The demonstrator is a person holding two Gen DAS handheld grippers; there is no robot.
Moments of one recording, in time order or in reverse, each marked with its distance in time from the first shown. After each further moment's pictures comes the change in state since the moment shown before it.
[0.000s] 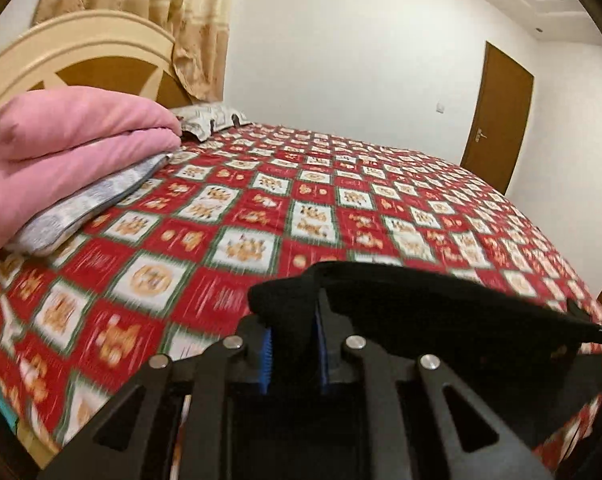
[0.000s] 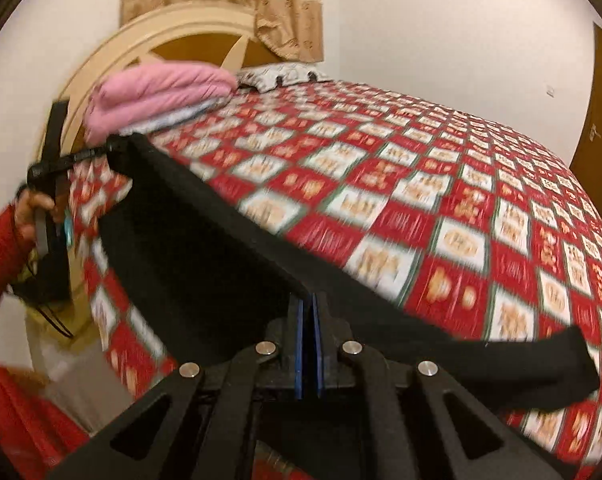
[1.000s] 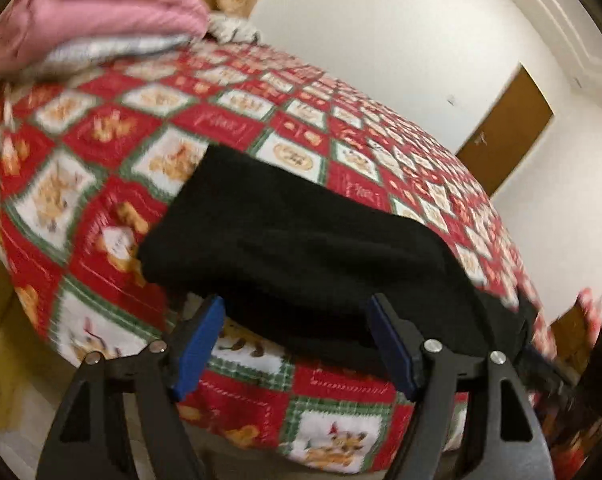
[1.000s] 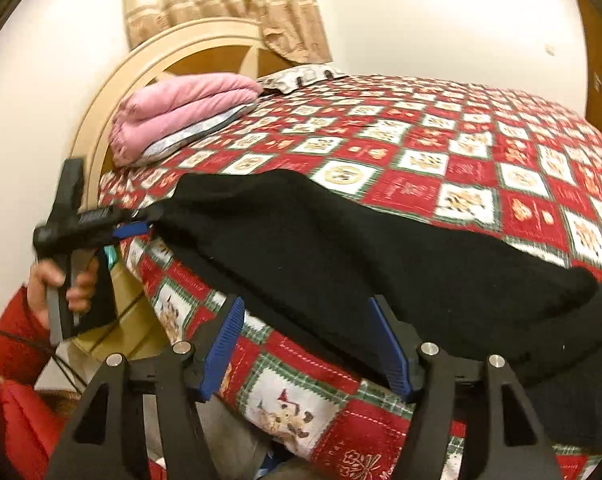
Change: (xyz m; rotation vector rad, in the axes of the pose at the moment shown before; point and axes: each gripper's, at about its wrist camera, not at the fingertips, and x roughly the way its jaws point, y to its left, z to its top) left arm -0.016 0.000 -0.096 -0.331 0.236 -0.142; right arm 0.004 0.072 -0.042 0.146 -0.051 0.138
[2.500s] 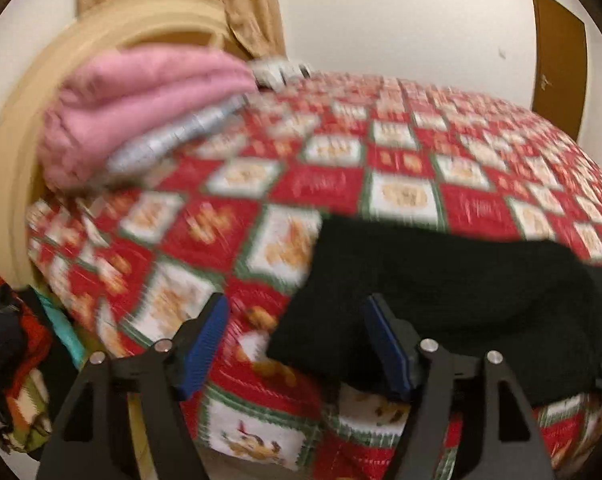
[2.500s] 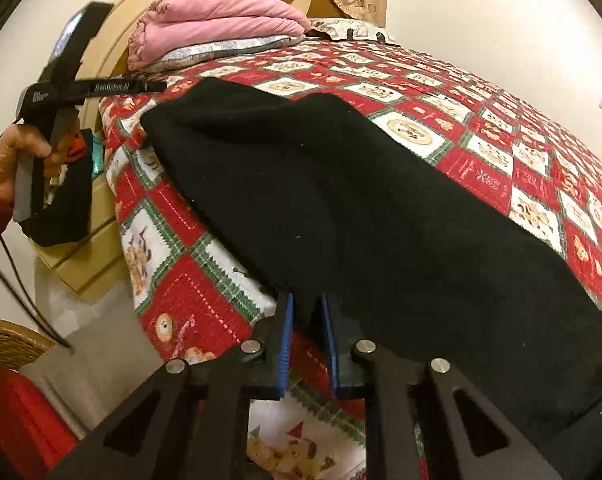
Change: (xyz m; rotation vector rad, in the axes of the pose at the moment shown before) left arm -0.006 -0.005 0.037 0.323 -0.171 0.512; right arm 0.081 0.035 -0.012 -0.240 0.176 -0.025
